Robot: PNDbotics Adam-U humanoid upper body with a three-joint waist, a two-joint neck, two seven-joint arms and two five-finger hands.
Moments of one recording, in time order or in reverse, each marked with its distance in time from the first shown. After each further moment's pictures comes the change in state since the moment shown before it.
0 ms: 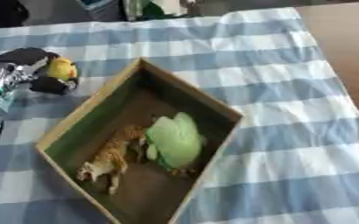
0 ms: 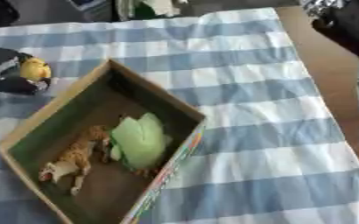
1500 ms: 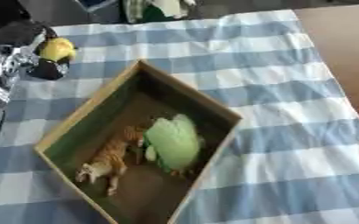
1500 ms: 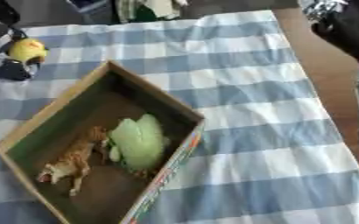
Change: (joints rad) left arm 0.001 -0.002 -0.022 -0.245 0.048 0.073 0.139; right arm 0.006 0.013 -0.006 0.000 0.000 0.001 0.002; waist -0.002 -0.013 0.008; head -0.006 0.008
